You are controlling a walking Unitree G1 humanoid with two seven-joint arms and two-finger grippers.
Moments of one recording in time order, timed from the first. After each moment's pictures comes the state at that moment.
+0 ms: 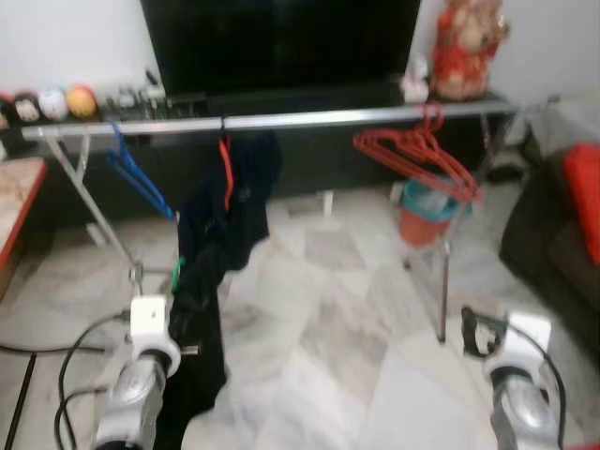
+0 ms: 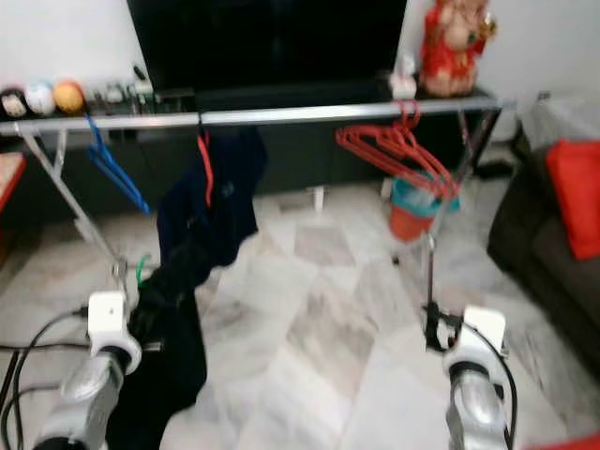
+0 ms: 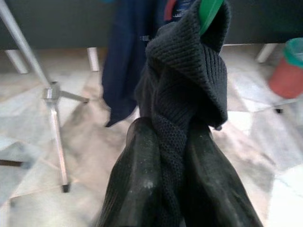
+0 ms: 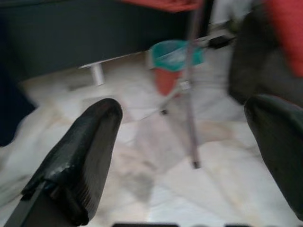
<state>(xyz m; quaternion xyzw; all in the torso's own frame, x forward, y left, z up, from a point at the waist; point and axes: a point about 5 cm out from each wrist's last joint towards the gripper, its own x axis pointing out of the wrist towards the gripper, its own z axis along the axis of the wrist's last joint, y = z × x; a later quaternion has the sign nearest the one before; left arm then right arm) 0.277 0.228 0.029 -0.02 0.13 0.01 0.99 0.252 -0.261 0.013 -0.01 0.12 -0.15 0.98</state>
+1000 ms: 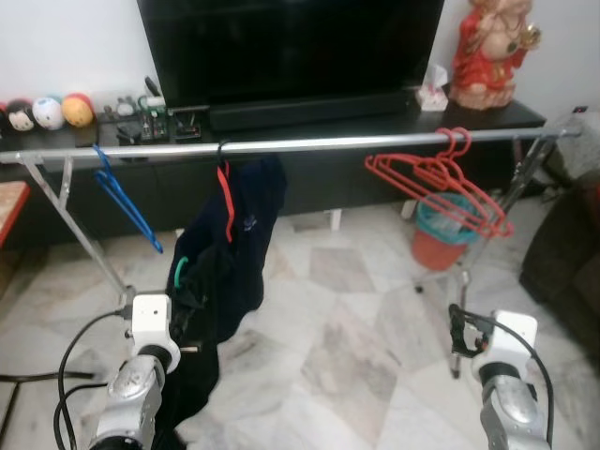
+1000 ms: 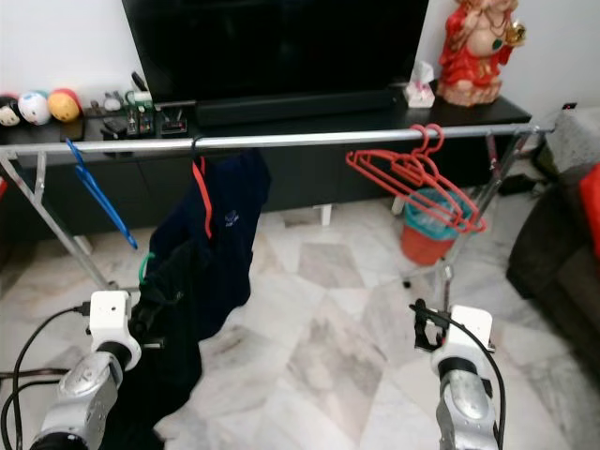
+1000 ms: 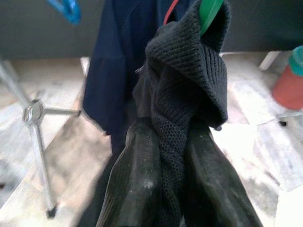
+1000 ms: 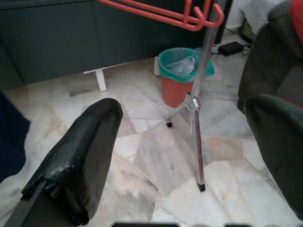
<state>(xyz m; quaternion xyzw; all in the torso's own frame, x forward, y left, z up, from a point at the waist) 0.280 0.224 0.028 -0.01 0.13 0.00 0.99 0.254 -0.258 0.013 -0.01 0.12 -0.13 0.98</state>
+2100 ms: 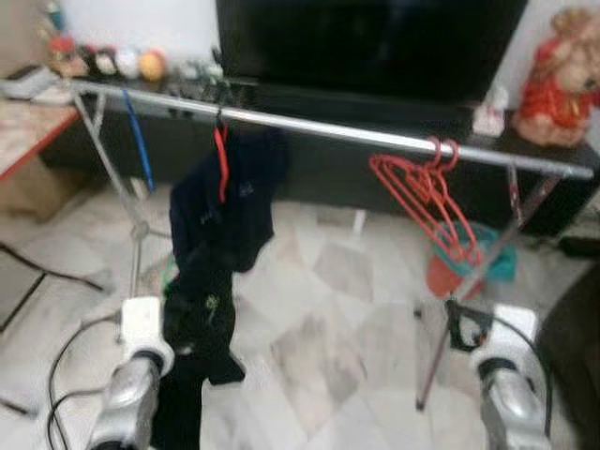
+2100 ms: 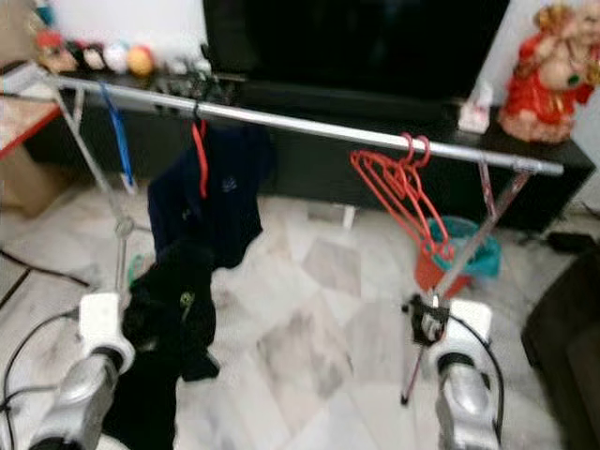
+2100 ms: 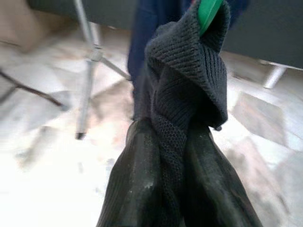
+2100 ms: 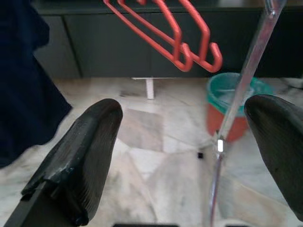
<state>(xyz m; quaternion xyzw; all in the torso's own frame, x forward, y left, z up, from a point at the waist) 0.276 0.237 0.028 -0.01 0.13 0.06 0.99 0.265 -0.255 0.023 0.00 0.10 -0.10 0.99</state>
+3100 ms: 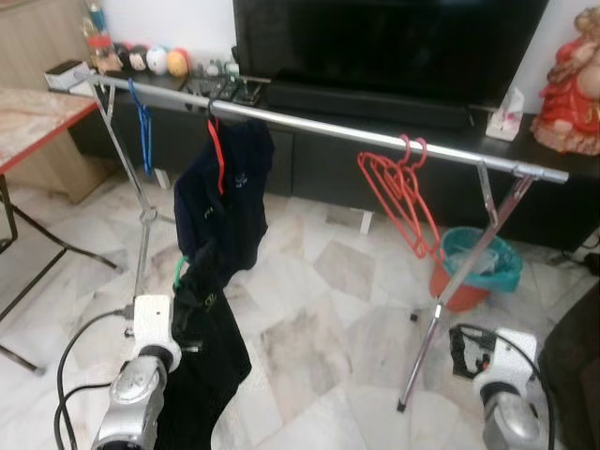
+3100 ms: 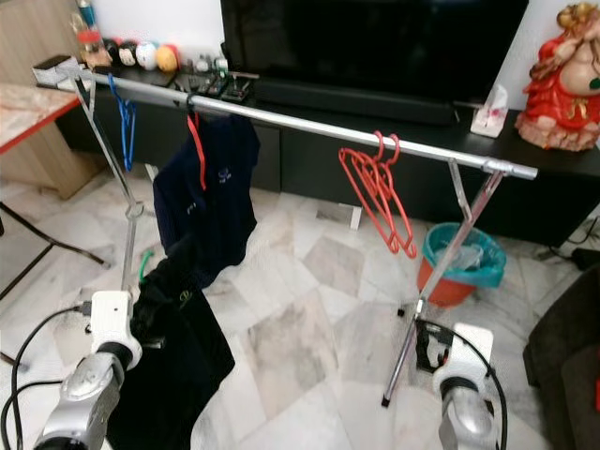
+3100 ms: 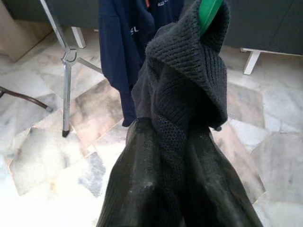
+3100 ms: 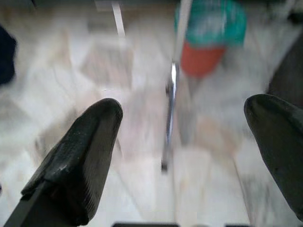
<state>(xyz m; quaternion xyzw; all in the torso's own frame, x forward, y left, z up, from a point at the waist) 0.278 0.214 0.030 0.03 0.11 0.00 0.99 0.218 -0.263 -0.032 0.02 0.25 -0.16 0.95</state>
